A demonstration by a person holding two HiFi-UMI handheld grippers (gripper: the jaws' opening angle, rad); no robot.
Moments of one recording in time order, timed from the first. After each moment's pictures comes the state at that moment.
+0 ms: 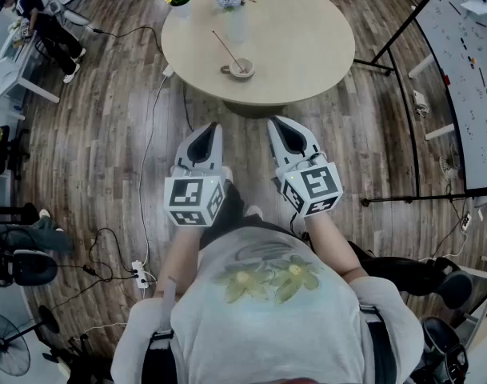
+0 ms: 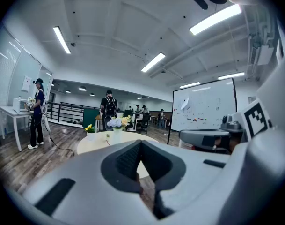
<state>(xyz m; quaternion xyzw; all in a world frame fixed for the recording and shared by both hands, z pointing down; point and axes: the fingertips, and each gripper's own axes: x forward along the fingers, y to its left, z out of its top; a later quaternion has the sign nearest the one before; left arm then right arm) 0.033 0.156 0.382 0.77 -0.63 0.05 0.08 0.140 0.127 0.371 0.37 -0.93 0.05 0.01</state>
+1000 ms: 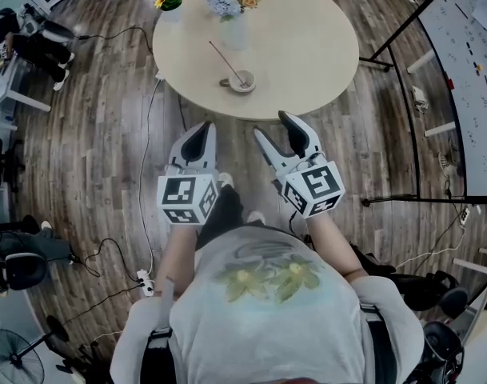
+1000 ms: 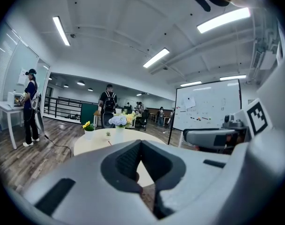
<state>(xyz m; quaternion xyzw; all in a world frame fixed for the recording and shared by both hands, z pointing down) -0.016 0.066 0.397 0.78 -0.61 0.05 0.11 0.098 0.048 0.382 0.36 -0.93 0.08 0.03</state>
